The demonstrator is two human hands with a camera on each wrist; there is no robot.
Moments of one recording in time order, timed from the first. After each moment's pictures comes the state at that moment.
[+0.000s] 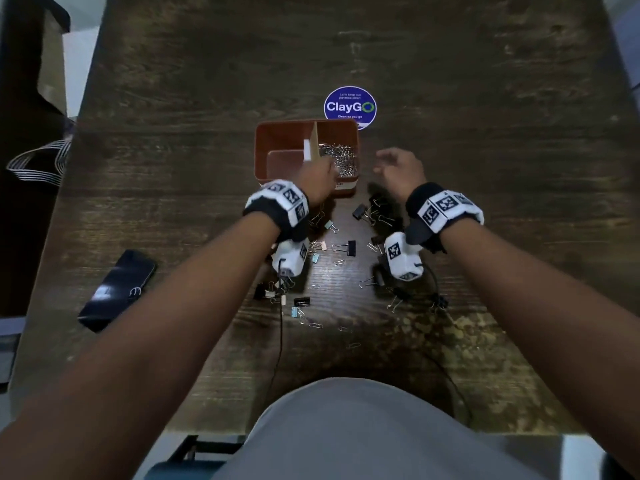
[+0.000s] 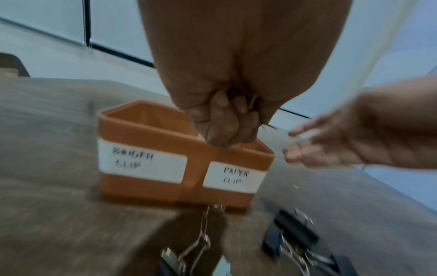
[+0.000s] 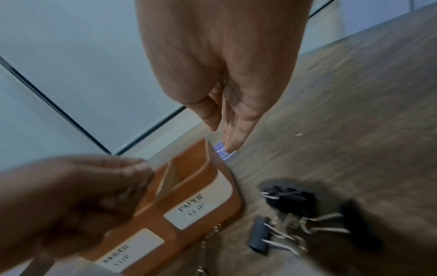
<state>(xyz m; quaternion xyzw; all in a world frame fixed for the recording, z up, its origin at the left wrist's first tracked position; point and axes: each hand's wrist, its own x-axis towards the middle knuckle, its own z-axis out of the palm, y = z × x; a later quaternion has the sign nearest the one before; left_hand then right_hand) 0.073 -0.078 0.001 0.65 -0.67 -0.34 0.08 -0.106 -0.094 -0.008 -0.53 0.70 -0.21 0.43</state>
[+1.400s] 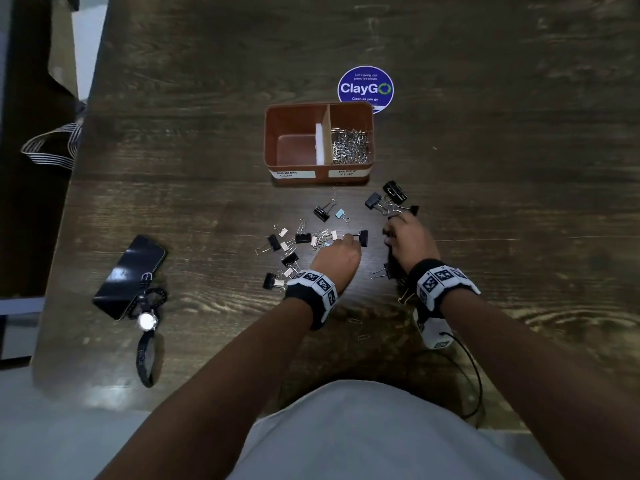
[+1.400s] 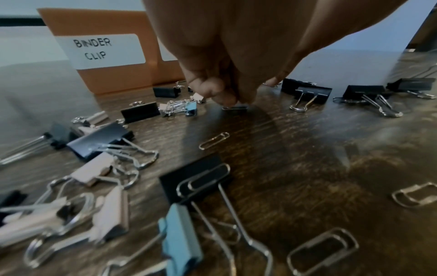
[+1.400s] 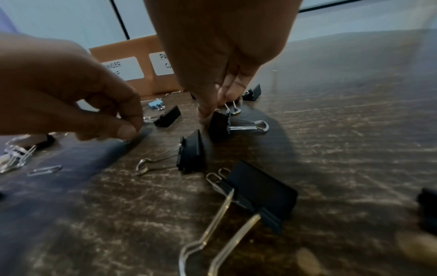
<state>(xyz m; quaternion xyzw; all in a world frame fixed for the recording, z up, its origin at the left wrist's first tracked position) 0.043 0.056 -0.085 0.54 -0.81 -0.20 -0.13 -0.126 0.016 -0.086 -0.75 0.61 -0.03 0.24</state>
